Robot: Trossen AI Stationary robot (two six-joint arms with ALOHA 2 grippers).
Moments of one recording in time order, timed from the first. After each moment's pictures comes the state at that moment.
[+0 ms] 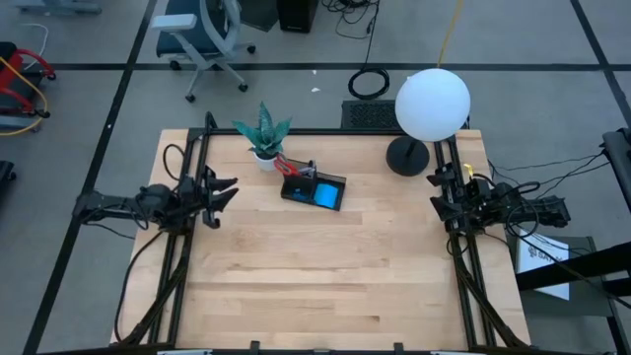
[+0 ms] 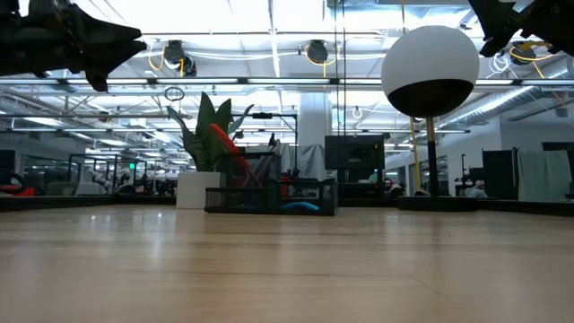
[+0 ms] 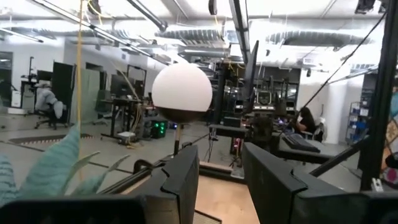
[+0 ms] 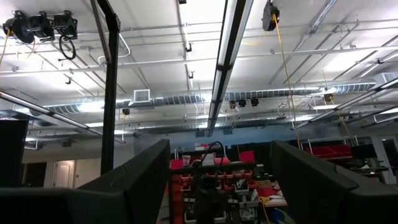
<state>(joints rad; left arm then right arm) -0.08 0.06 0.01 0.37 -0.31 -0.02 0.07 0.00 0.01 0.64 0.10 0.02</state>
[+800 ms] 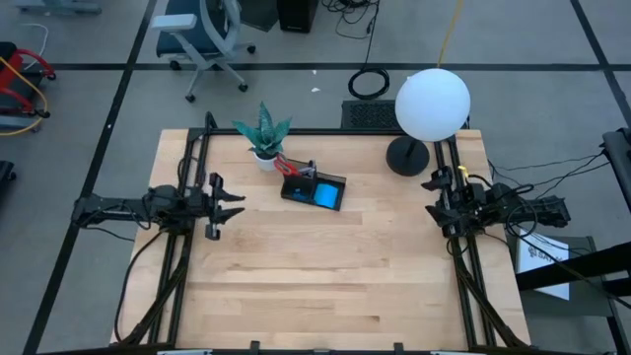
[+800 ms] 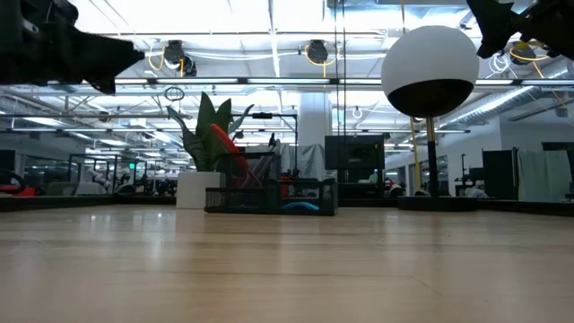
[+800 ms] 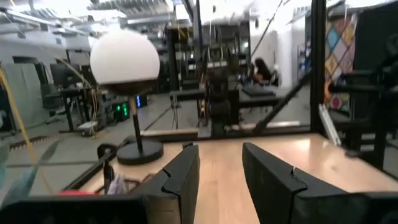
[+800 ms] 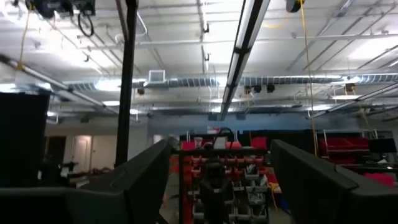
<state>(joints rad) -0.04 0.06 0.01 0.21 -0.04 0.10 0.07 0.00 0.01 0.57 0.02 0.00</state>
